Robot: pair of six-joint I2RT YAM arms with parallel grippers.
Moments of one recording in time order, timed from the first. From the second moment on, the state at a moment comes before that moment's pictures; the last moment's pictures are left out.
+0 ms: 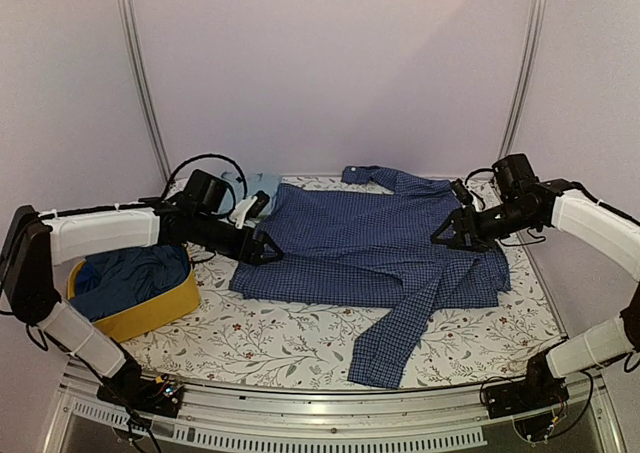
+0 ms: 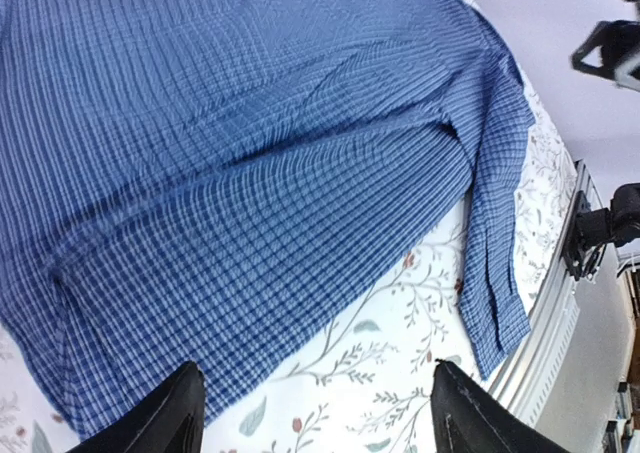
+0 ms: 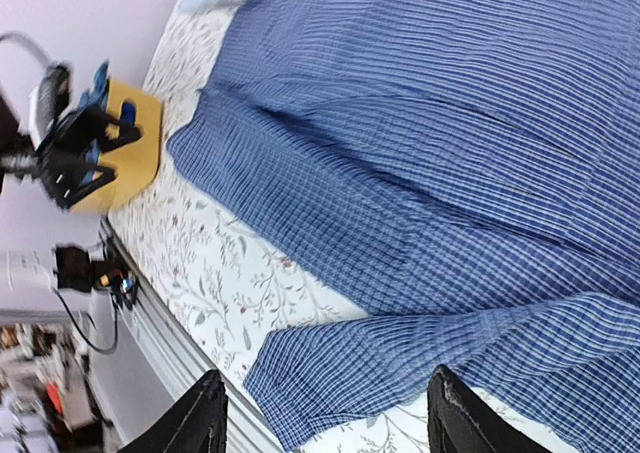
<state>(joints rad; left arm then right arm) -0.54 1.50 1.00 -0.31 0.44 -0.20 0.21 1.33 1.02 -0.70 -0.65 0.23</state>
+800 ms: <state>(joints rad) -0.54 1.33 0.81 -0.30 0.44 -0.28 1.10 1.67 1.10 -0.84 -0.27 -0.02</state>
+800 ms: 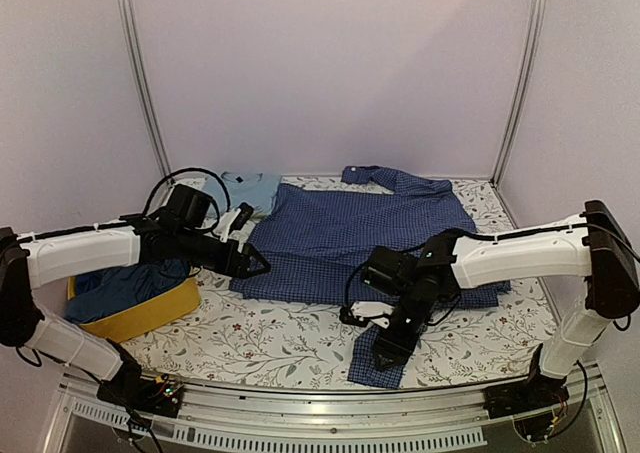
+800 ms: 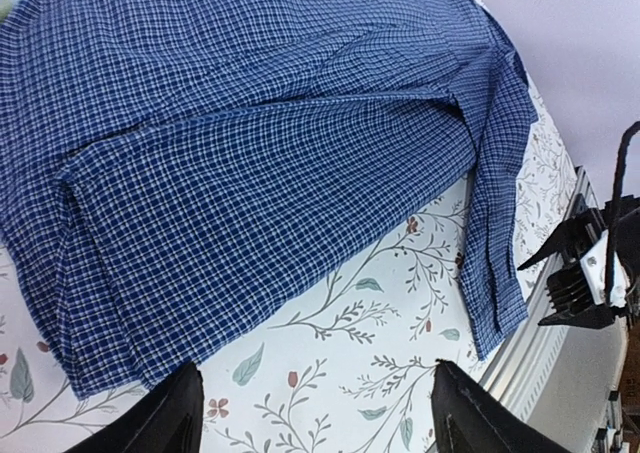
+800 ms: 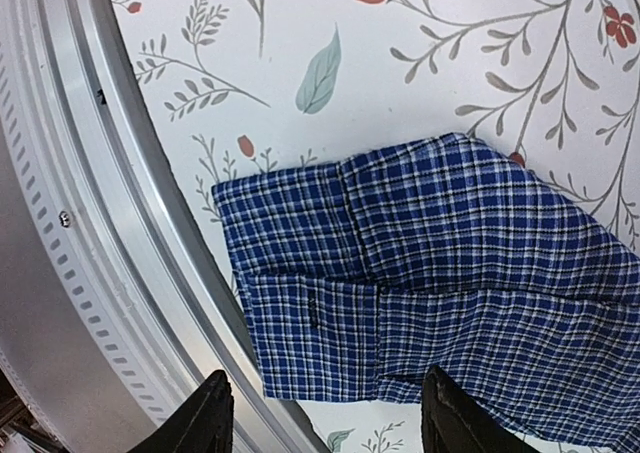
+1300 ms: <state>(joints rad) -0.54 1.32 0.80 -0.30 0.40 -0.28 1.17 1.80 1.09 -0.81 -0.02 0.00</state>
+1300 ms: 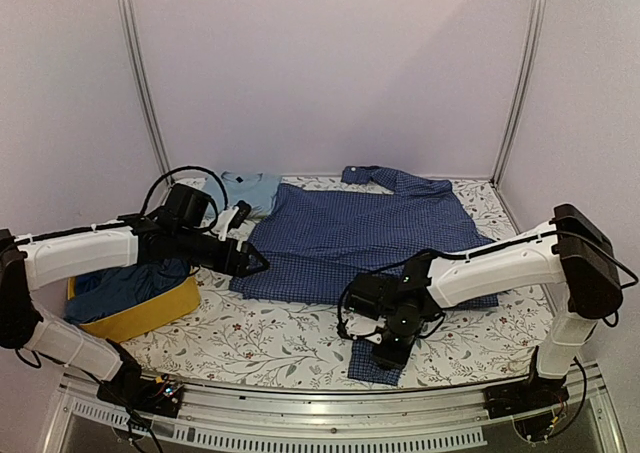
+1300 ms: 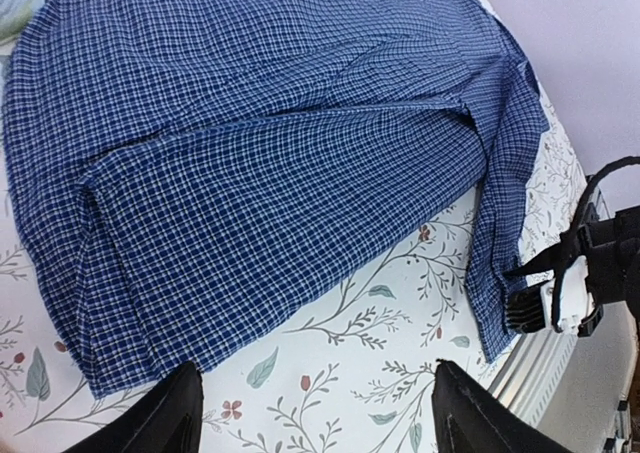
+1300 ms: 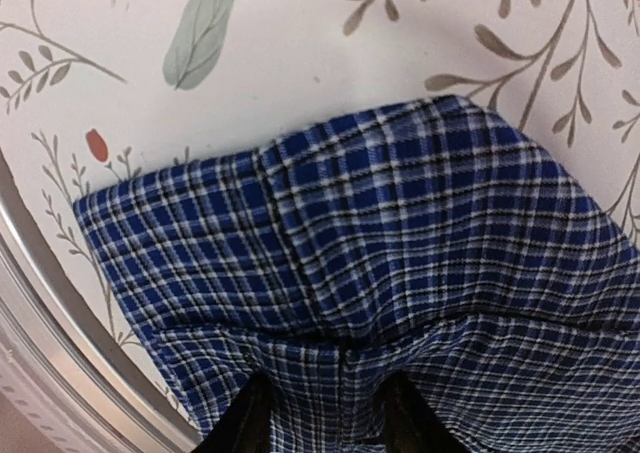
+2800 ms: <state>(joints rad) -0.50 1.45 0.92 -0.28 0.24 -0.30 0.51 2.06 2.03 -0.77 0.20 -0.23</state>
